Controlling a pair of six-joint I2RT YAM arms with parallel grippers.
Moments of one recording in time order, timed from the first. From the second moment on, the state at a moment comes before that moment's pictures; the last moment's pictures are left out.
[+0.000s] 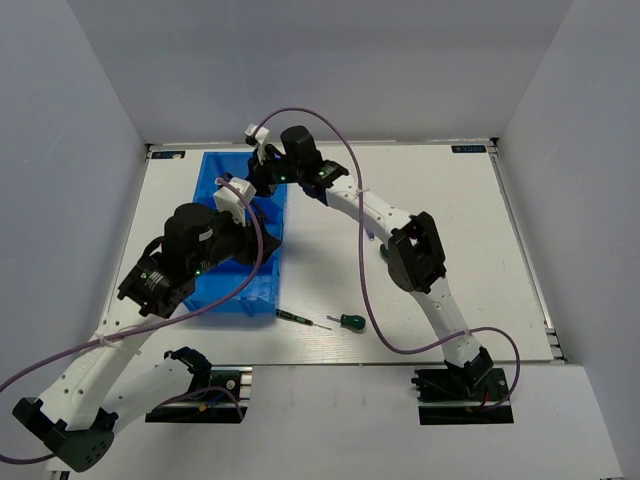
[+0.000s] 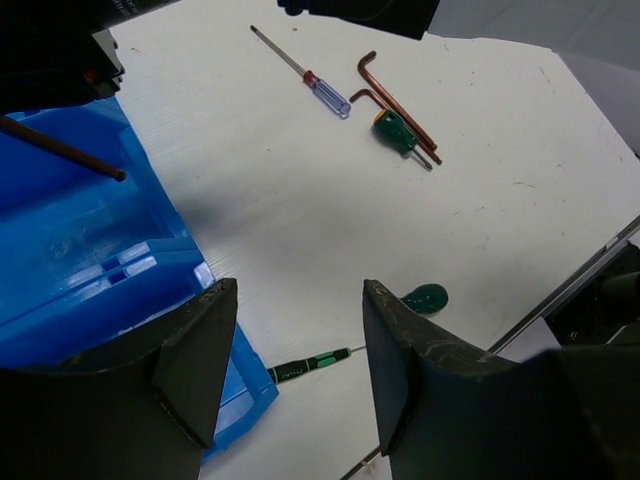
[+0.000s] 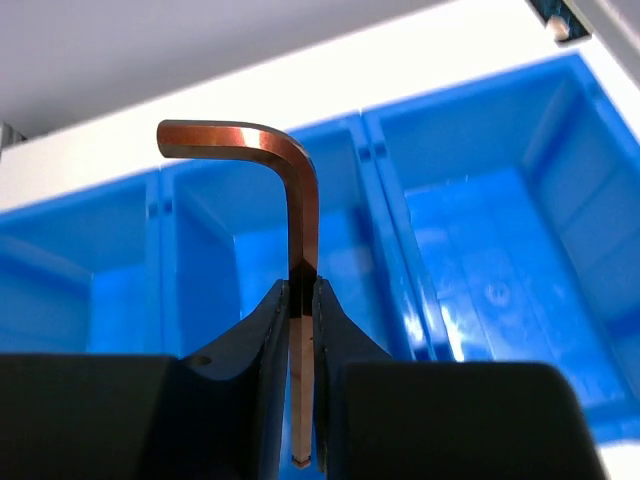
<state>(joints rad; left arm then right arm) -0.58 0.86 1.07 -0.58 0.11 -0.21 0.78 2.38 2.24 -0.19 -0.64 -0.03</state>
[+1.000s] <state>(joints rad) -0.58 0.99 0.96 -0.50 0.14 -0.26 0.66 1.89 1.73 -0.34 -0.25 -0.14</state>
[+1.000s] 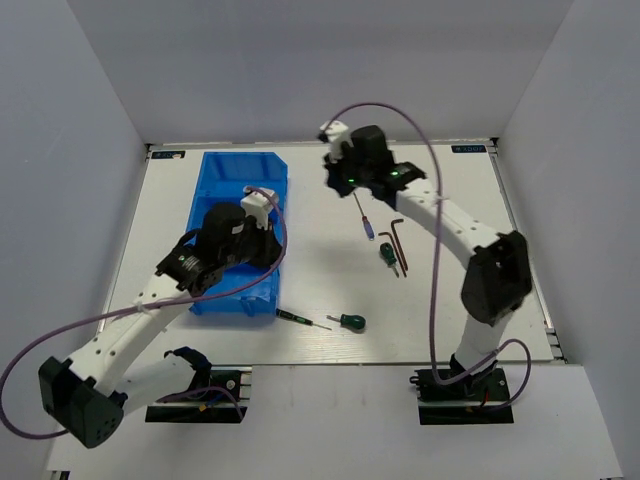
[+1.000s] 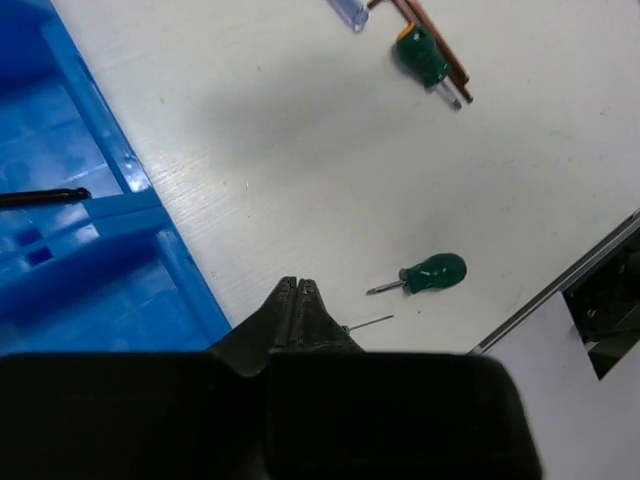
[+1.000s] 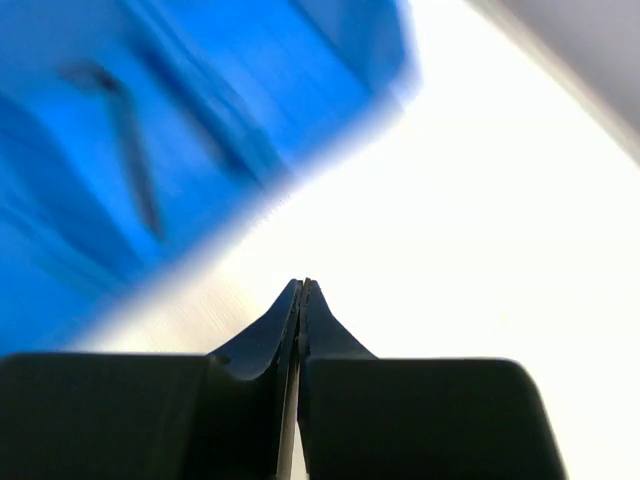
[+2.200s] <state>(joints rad) -0.58 1.13 0.92 -0.40 0.25 -0.32 0.31 1.99 1.40 -0.57 -0.07 -0.23</state>
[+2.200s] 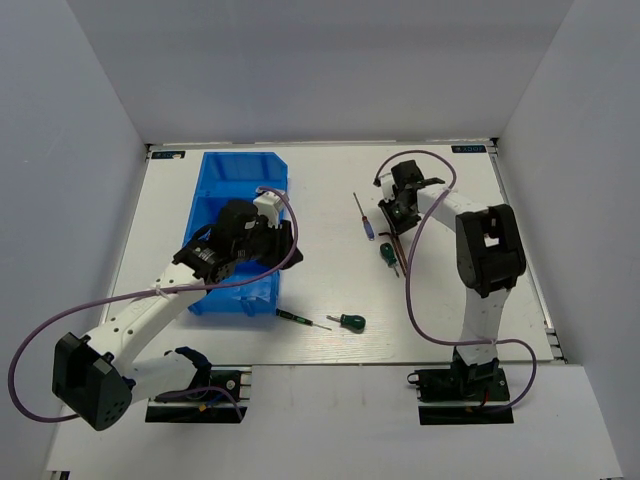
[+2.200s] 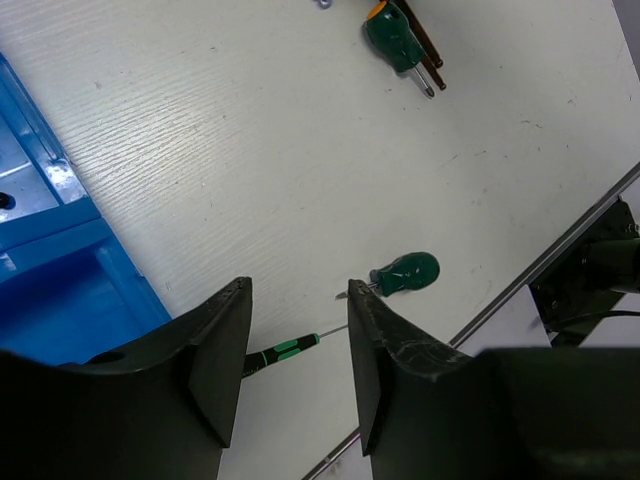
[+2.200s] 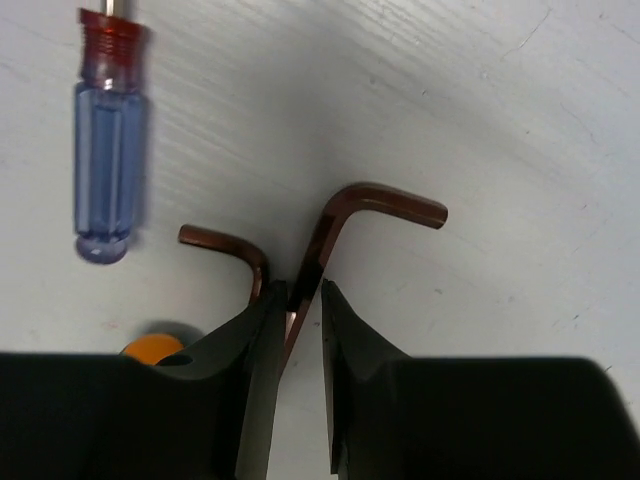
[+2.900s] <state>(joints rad) -0.58 1.15 0.93 -0.39 0.24 -0.32 0.29 2.06 1.51 -0.64 -0.14 -0.24</state>
